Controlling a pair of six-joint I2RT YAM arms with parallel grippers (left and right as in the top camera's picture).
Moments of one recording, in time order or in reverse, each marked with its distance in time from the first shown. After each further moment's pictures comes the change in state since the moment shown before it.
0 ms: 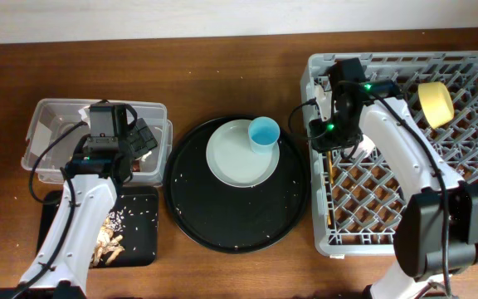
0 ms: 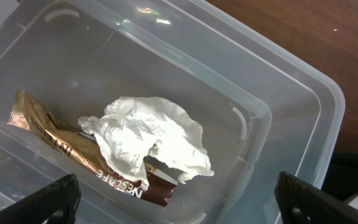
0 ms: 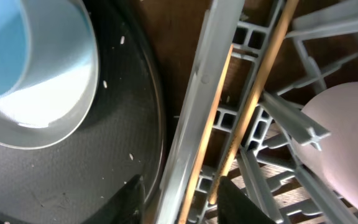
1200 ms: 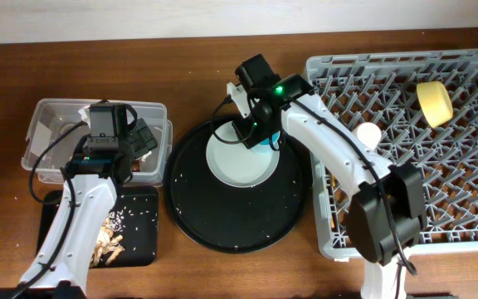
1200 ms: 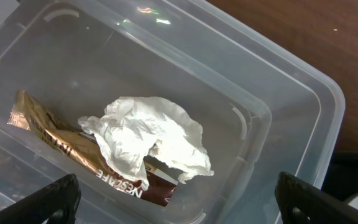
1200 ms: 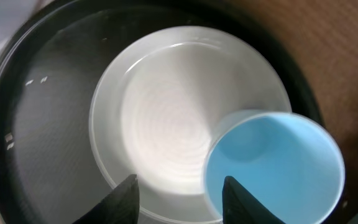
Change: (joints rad) left arm 0.000 0.000 0.000 0.000 0.000 0.000; right arm 0.360 0.204 0.294 0.071 -0.005 0.010
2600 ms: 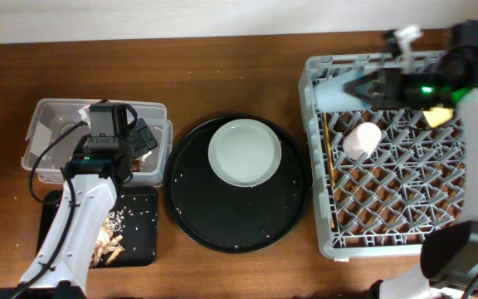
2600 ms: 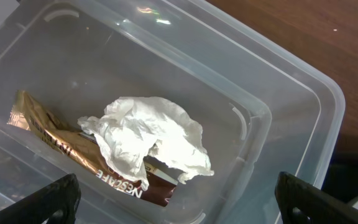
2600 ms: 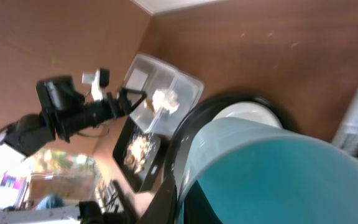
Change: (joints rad) left arm 0.000 0.000 0.000 0.000 0.000 0.000; right arm -0.771 -0.284 0.039 -0.320 -0.991 -0.283
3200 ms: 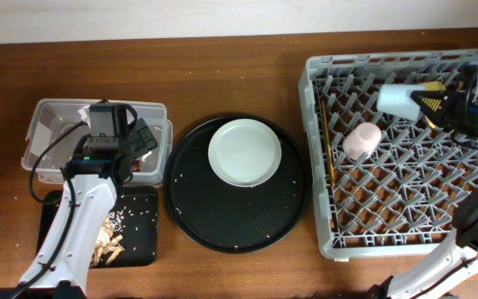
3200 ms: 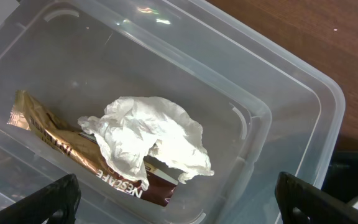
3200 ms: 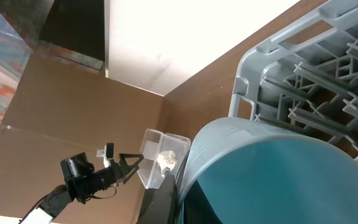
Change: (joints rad) left arm 0.000 0.000 0.000 0.000 0.000 0.000; right arm -0.389 0.311 -0.116 0.041 -0.300 -0.185
